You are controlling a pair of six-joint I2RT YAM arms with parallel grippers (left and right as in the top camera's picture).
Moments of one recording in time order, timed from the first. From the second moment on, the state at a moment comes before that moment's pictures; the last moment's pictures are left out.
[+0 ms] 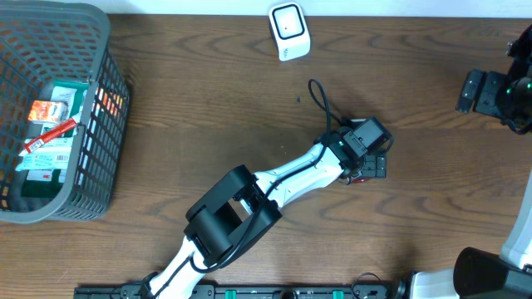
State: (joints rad) left arm -0.95 2.21 1.64 -0.49 0.09 -0.87; right arm -0.26 1.63 1.98 -1.52 0.07 0.10
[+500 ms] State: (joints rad) left arm -0.85 1.84 1.69 -0.65 -0.22 -0.58; right arm -0.26 1.63 1.98 -1.52 0.07 0.10
